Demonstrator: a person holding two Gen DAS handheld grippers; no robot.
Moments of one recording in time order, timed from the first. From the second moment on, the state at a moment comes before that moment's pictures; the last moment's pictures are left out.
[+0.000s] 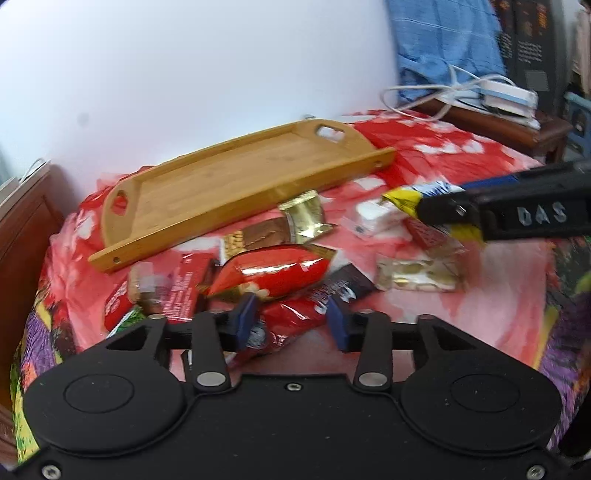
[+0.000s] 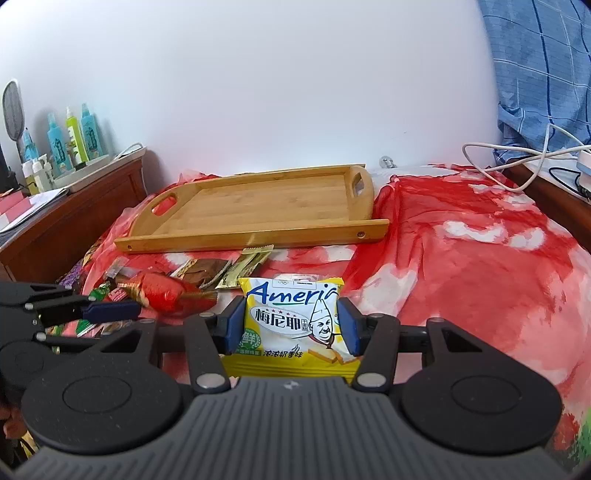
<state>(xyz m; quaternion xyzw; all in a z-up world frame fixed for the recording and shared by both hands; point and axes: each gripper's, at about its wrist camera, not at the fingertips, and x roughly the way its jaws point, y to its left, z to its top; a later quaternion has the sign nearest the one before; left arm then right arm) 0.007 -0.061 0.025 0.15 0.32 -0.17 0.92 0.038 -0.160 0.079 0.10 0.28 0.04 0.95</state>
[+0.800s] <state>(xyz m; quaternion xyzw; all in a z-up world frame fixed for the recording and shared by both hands) -0.005 -0.052 0.044 0.08 0.31 -0.15 0.93 0.035 -0.162 0.080 0.12 0.27 0.04 0.96</state>
